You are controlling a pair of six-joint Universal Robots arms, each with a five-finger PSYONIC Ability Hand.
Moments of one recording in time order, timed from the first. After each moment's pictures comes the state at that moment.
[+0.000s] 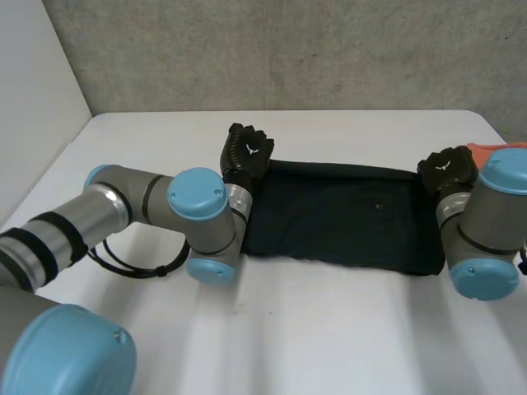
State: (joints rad) left arm 4.05 -2.67 -0.75 3.56 -1.69 3.80; right arm 1.82 -0.92 1.41 -0.36 1.71 2.41; left_hand 1.15 1.20 1.19 1.20 0.97; right_hand 0.98 1.18 1.18 1.19 1.00
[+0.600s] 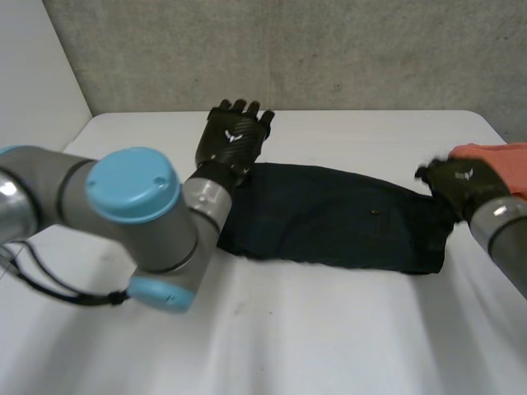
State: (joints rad) left arm 4.04 -2.12 -1.34 3.54 -1.65 3.50; right arm 1.75 -1.30 1.63 0.03 1.48 2.74; left_hand 0.19 0.21 0.21 0.20 0.05; right_hand 0.21 0.22 0.22 0.23 0.06
